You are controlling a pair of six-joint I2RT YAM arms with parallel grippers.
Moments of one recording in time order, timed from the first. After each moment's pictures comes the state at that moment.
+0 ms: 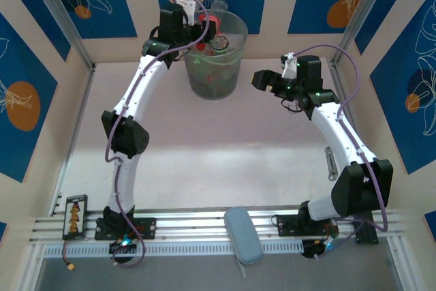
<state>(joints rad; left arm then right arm) -0.40 2.26 2.50 -0.52 0.16 -0.21 0.15 1.42 1.24 -0.38 -0.51 0.48</state>
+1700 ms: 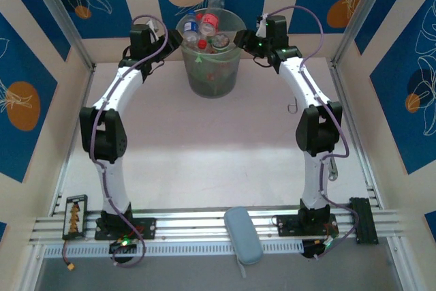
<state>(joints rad) -0.18 2.06 1.88 -0.12 0.35 -0.76 0.24 2.13 2.08 -0.37 -0.40 0.61</state>
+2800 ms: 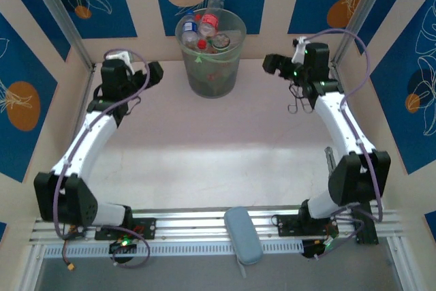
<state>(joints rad) -0.14 1.32 1.14 -0.21 0.04 -0.45 0.09 1.46 1.30 -0.31 -0.26 0.31</state>
